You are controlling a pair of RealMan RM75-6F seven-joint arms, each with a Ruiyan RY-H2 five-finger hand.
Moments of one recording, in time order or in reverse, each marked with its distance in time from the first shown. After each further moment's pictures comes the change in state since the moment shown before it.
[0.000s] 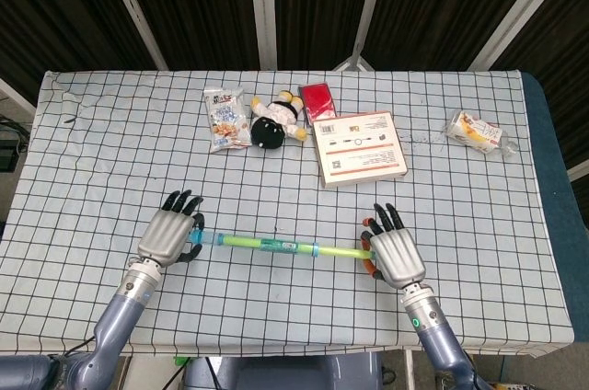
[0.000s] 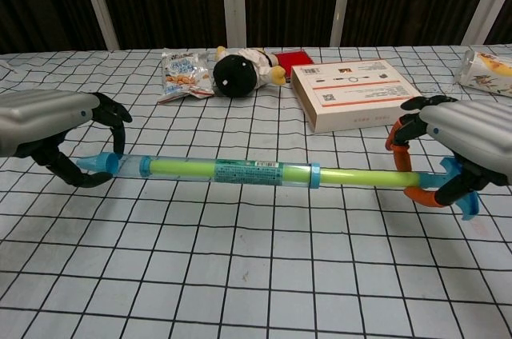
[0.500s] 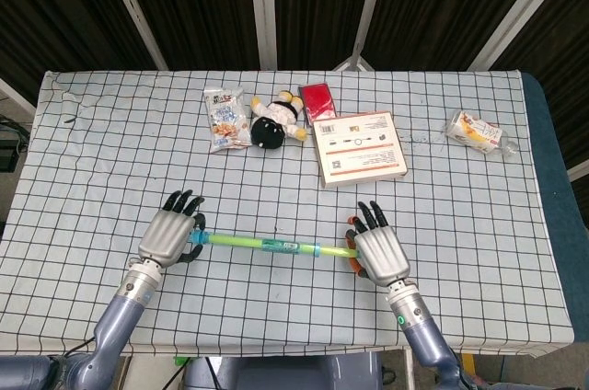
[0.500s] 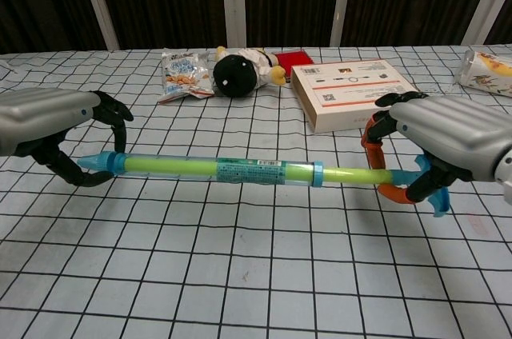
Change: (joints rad) left arm 0.000 0.006 0.004 -0.008 0.005 0.003 -0.006; right arm 0.044 -0.052 0.025 -0.011 0.046 -0.014 -0.076
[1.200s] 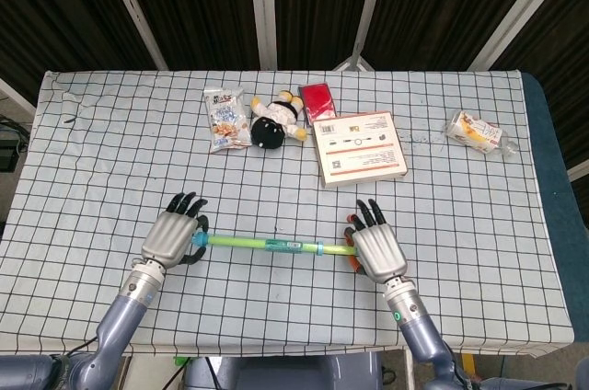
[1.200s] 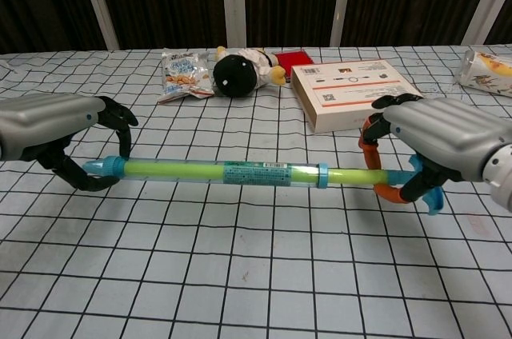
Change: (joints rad) left arm -0.005 -0.013 0.003 0.010 -0.002 -0.013 -0.011; right arm 0.021 -0.019 0.003 0.030 0.023 0.005 -0.009
